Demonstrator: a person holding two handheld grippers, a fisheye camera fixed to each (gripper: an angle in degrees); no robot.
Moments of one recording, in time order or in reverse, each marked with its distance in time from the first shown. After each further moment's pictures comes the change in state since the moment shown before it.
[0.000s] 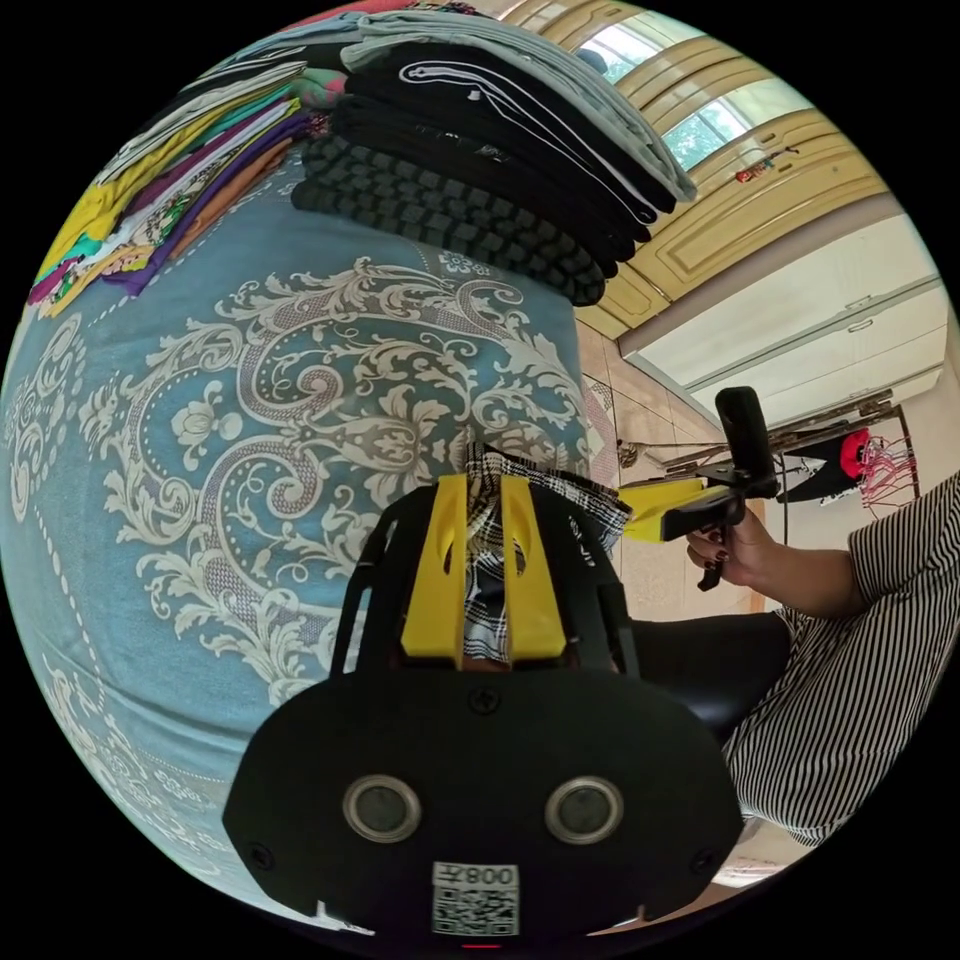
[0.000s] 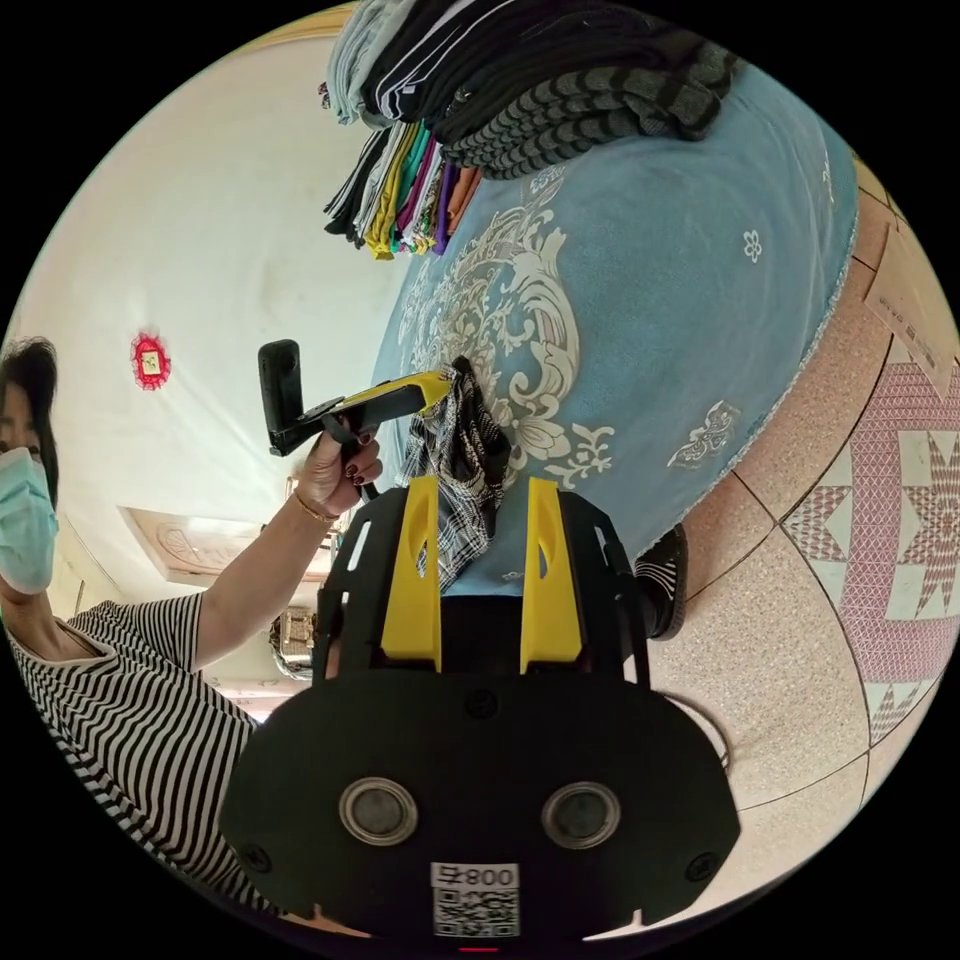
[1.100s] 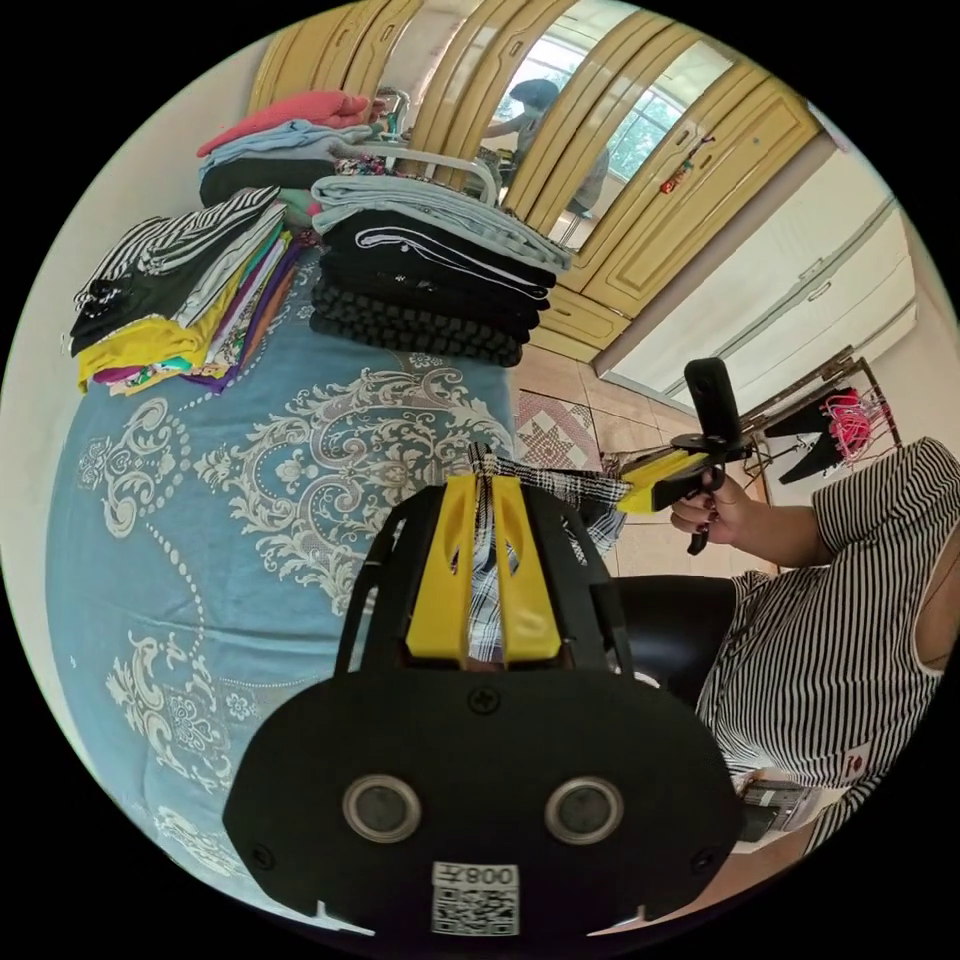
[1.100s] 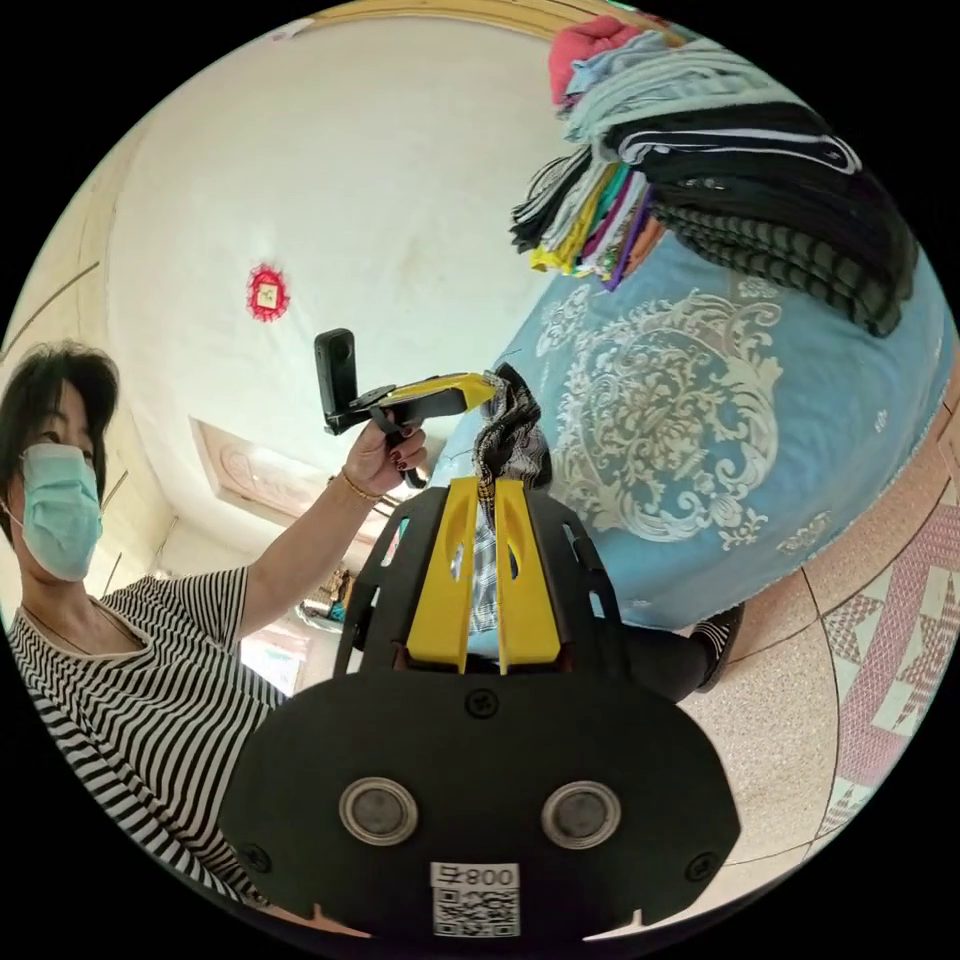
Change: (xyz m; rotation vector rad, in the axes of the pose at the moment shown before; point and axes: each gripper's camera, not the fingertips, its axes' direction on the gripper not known) left arm 0.086 0.168 -0.214 0.106 -0.070 0.112; right arm -0.006 0.080 0.101 0.009 -0.180 -0.291
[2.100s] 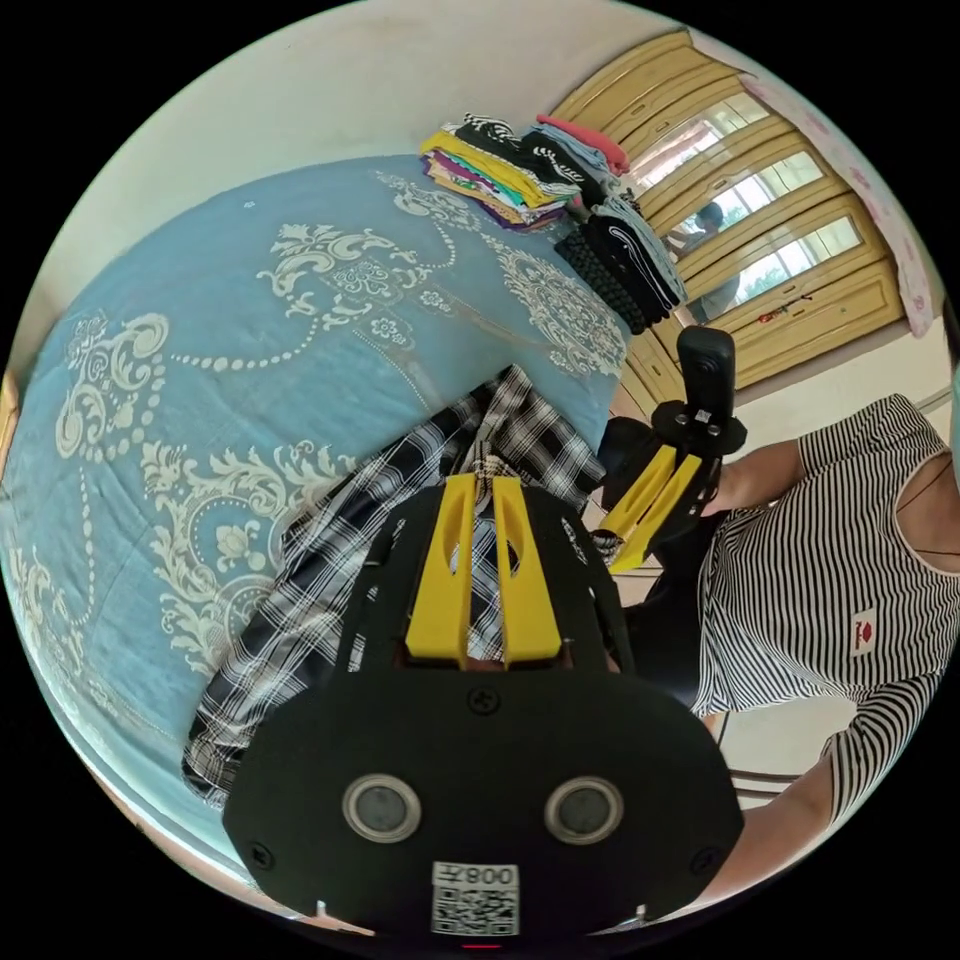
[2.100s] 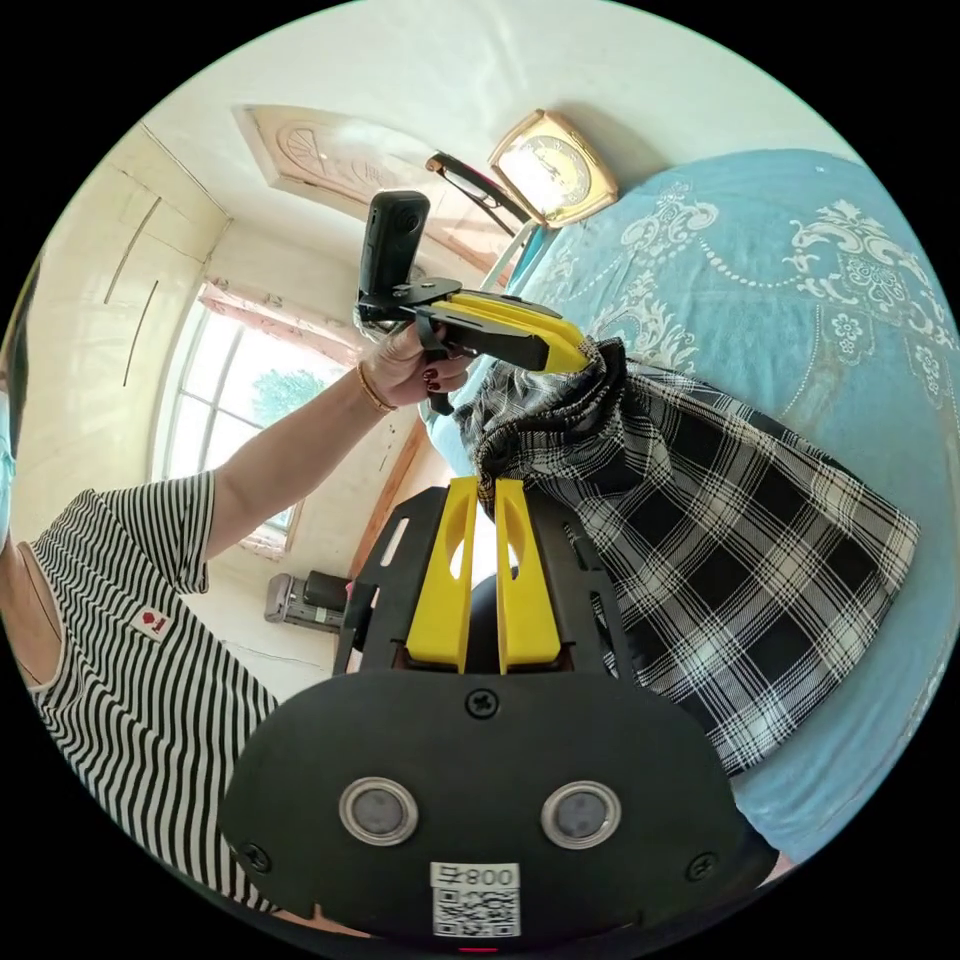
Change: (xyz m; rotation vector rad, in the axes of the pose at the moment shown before) left arm -0.032 0.587 -0.228 0.127 -0.024 -0.556; right arm 0.004 0.209 0.601 -0.871 -0.191 -0.429
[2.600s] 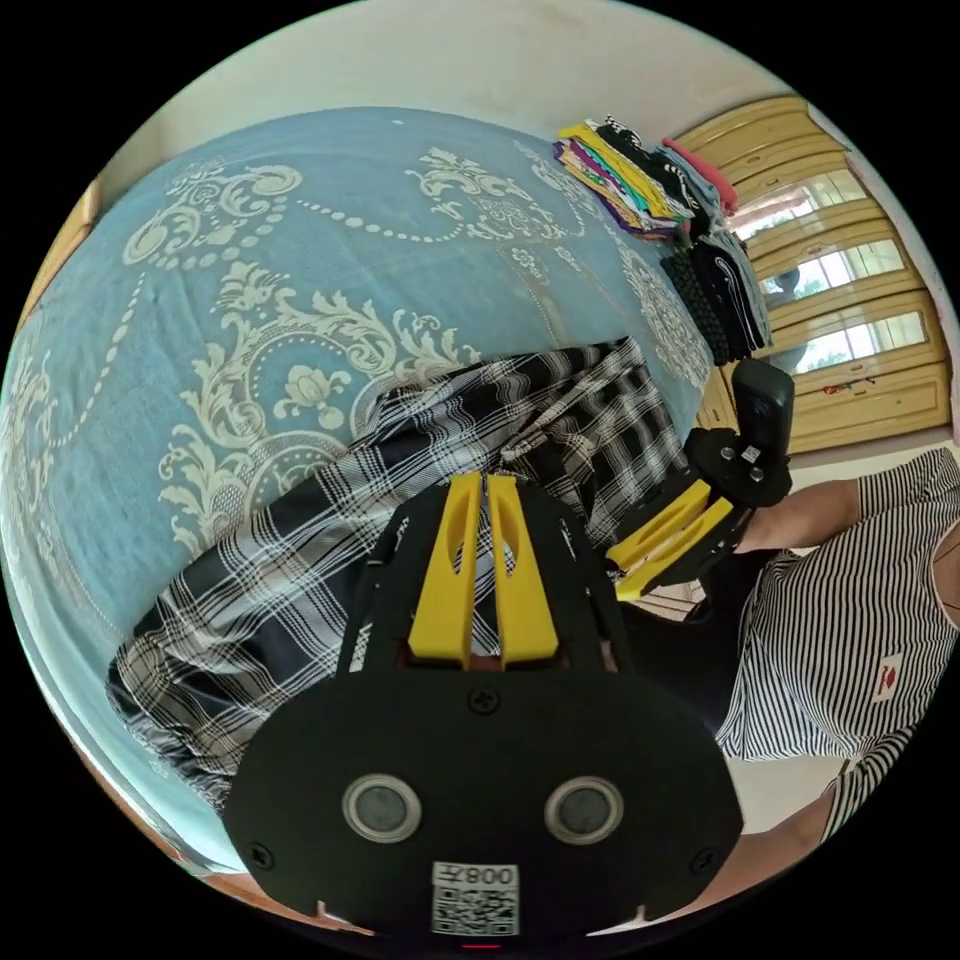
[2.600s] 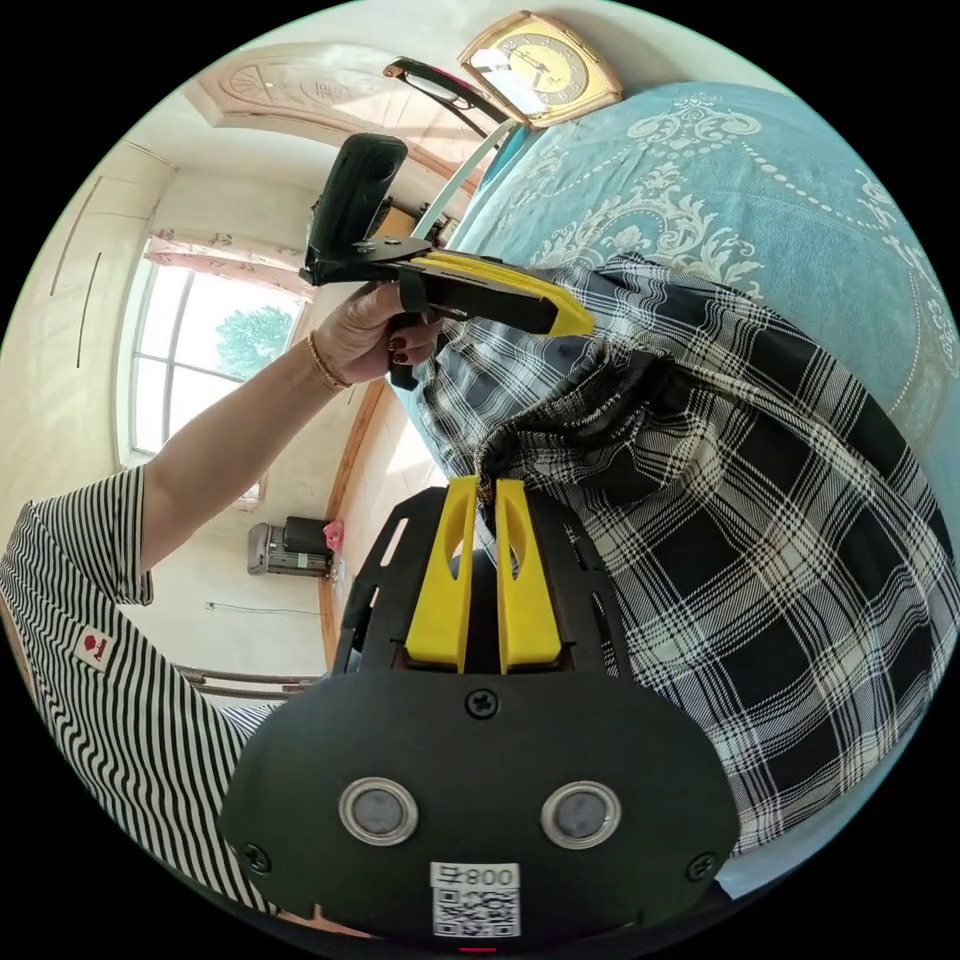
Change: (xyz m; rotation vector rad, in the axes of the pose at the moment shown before) left arm -0.104 0.154 -0.019 0.008 -0.070 -0.260; right arm 0.127 -0.036 0.182 -0.246 0.081 0.020
